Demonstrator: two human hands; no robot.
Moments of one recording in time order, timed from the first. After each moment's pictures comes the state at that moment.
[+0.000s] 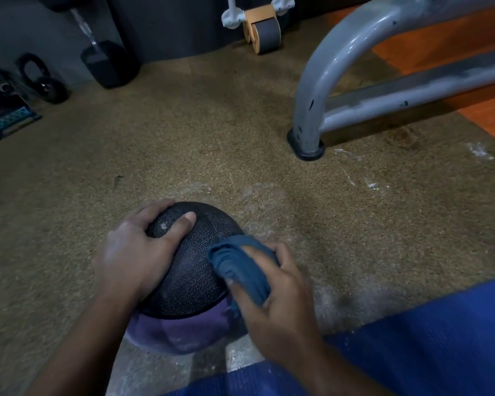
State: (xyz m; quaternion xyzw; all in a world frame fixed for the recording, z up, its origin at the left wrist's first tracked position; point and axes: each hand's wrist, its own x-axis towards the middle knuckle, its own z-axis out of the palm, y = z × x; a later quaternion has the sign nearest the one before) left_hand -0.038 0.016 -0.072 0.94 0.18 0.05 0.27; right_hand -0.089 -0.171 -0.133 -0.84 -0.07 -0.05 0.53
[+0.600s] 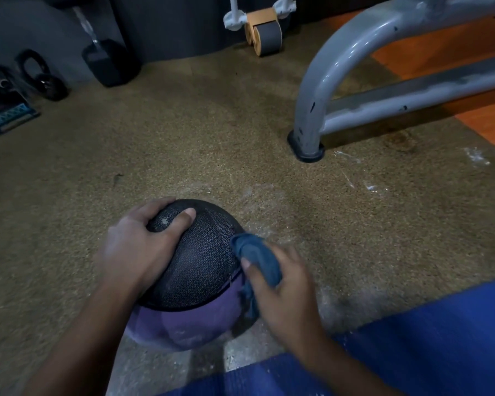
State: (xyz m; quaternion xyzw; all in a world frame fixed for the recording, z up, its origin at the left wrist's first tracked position) left_hand -0.034 0.019 -0.073 0.94 0.19 0.04 0.29; right_hand -0.077 -0.170 -0.156 -0.82 0.01 -0.05 0.57
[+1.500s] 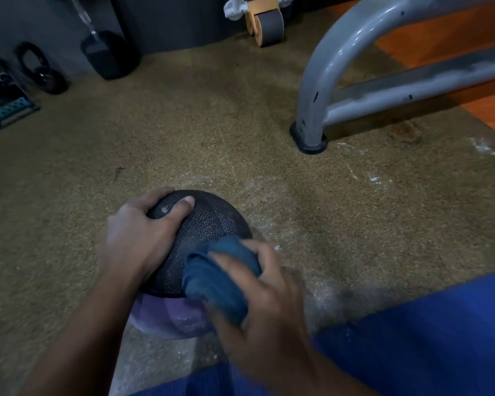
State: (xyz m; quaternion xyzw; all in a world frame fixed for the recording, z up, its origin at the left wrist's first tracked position) left_hand -0.030 0.021 -0.073 0.92 0.23 0.05 0.32; right_hand -0.109 -0.155 -0.119 -0.86 -0.17 -0.09 0.47
